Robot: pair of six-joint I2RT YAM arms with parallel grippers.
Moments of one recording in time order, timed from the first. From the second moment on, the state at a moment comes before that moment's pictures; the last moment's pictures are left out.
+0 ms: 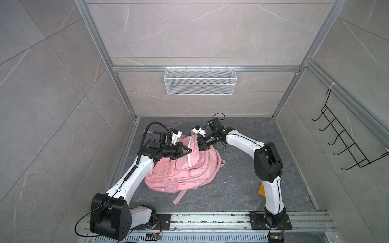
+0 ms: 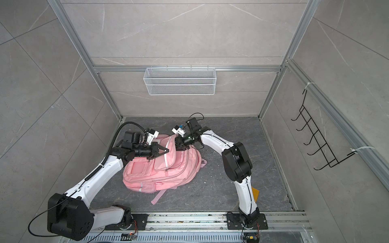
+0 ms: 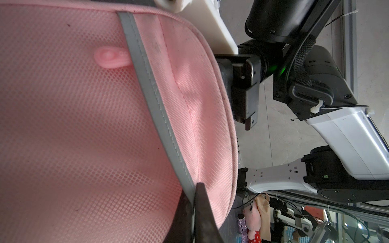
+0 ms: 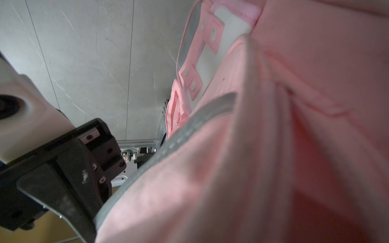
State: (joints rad) left arm -0.28 1.26 0.97 -0.46 0.85 -0.54; right arm 0.58 2.12 1.72 -0.50 -1.06 0.46
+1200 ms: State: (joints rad) left arm -0.18 1.27 0.97 -0.43 0.95 -0.54; right arm 0.56 1.94 1.65 -0.53 -0.81 0.48
